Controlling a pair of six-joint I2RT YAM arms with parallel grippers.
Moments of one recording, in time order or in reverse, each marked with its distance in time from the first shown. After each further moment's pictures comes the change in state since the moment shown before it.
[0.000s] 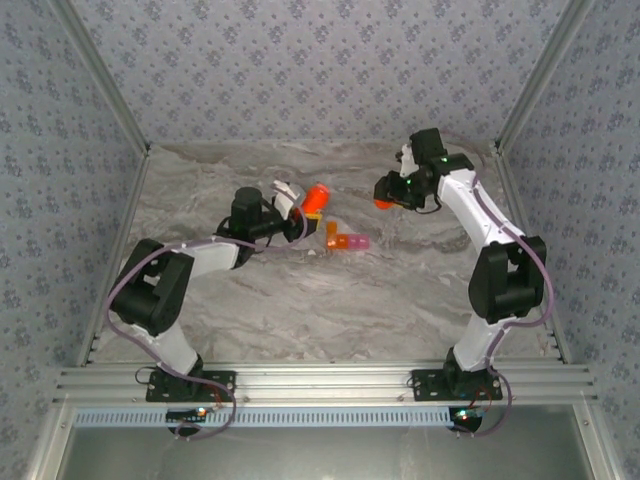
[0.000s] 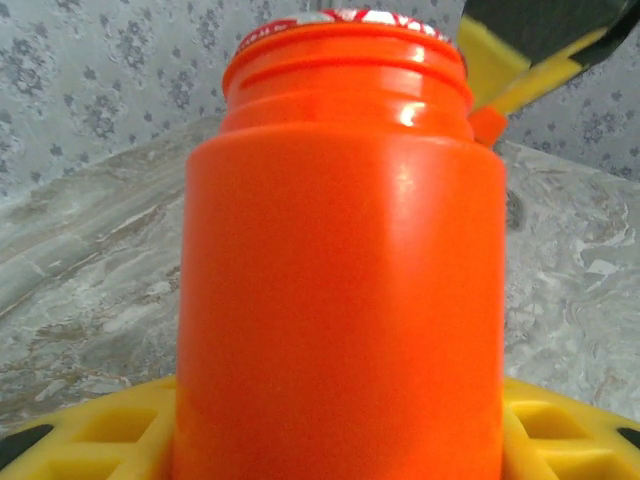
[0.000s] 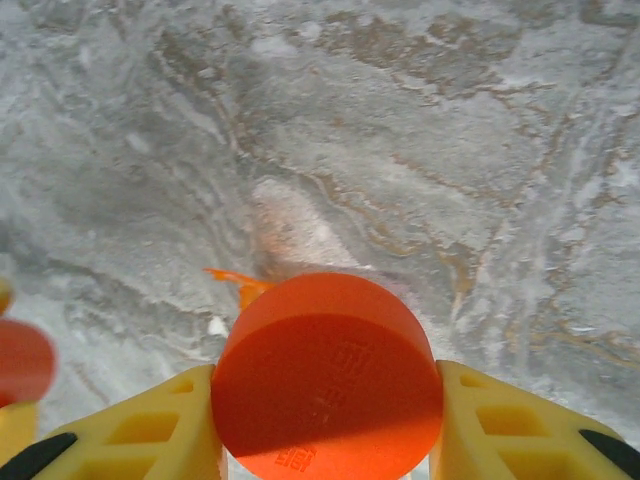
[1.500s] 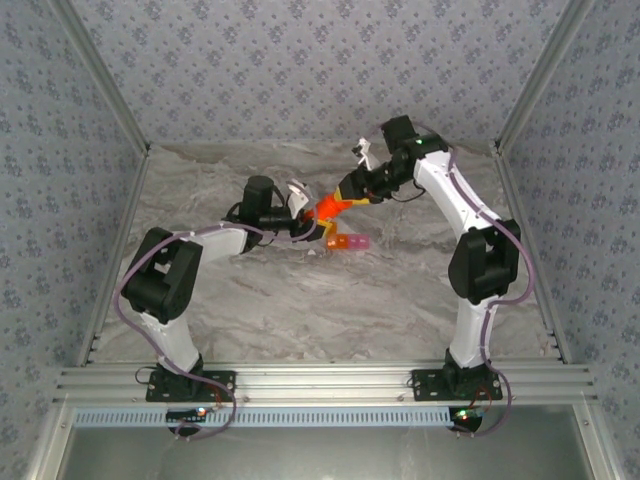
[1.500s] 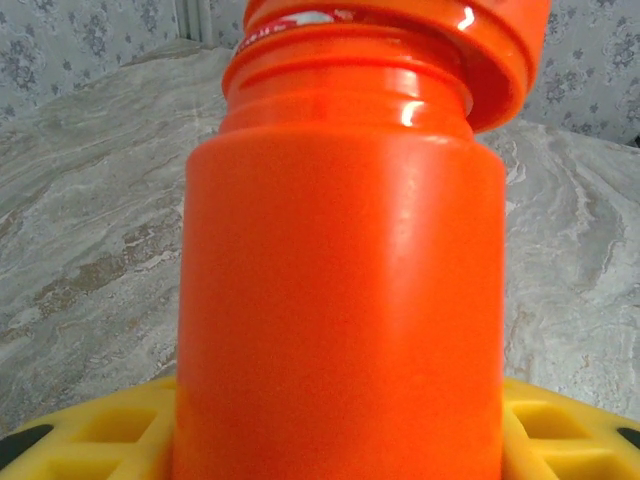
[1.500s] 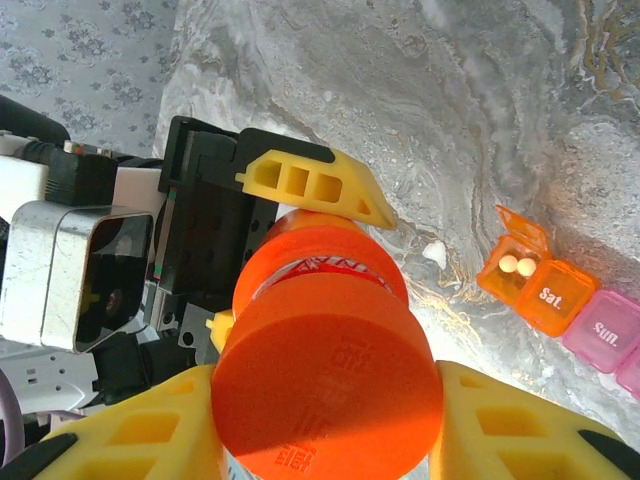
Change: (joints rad) left arm -0.008 0.092 0.171 -0.240 0.227 0.167; right arm 0.109 0.187 0.303 -0.229 -0.410 -0.263
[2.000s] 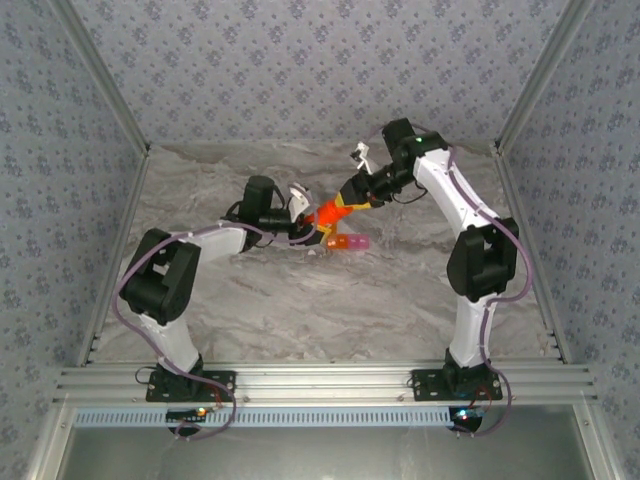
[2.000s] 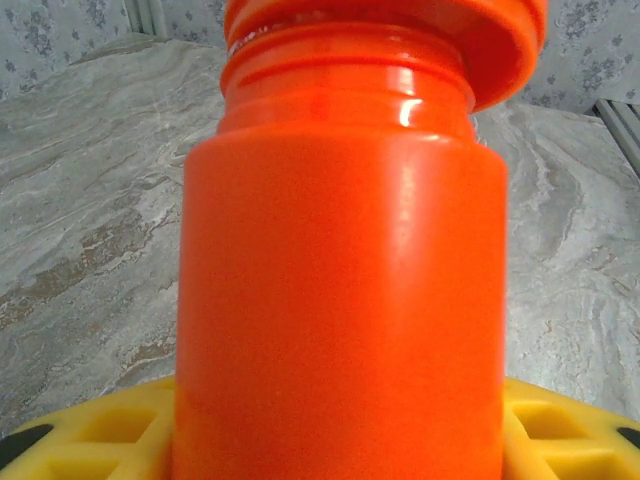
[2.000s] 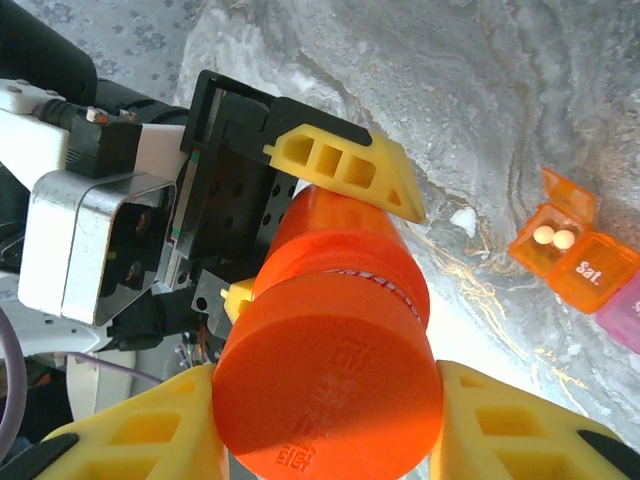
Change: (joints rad) left arm -0.002 -0.020 0.010 -0.102 0.063 0.099; right arm -0.006 0.024 0.033 -0.127 -0.068 -0.136
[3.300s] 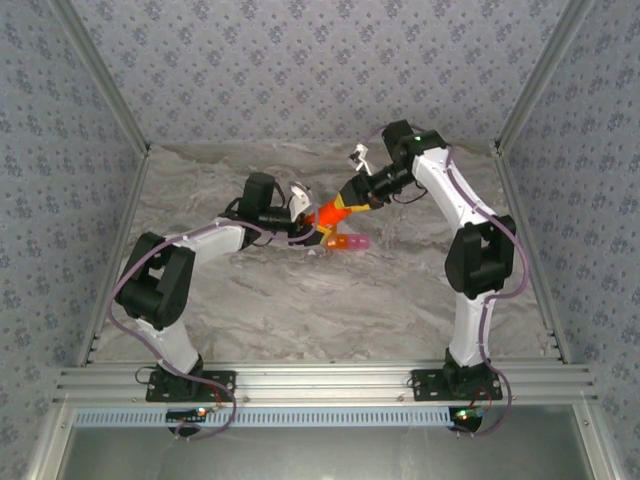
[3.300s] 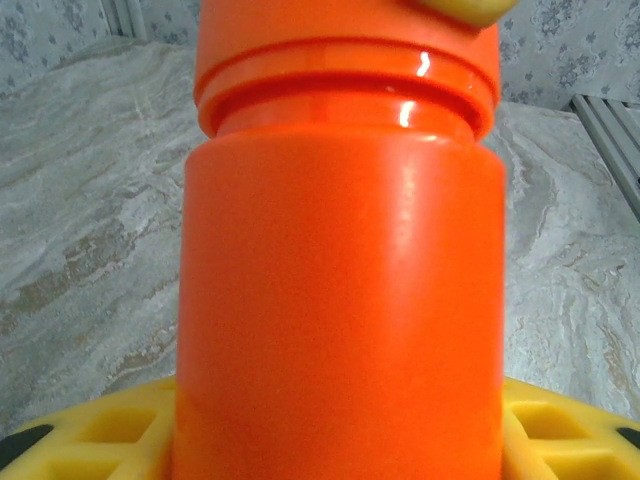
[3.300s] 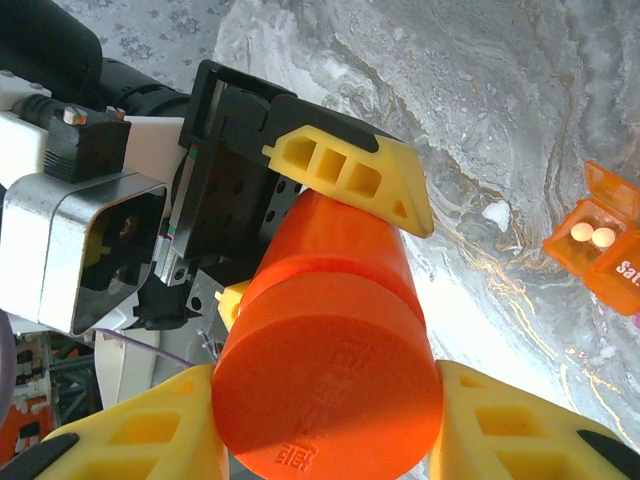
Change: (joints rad) left arm -0.008 -0.033 0.032 -0.113 0.013 0.037; right arm -0.002 0.033 0.023 -0.050 -0.052 -0.050
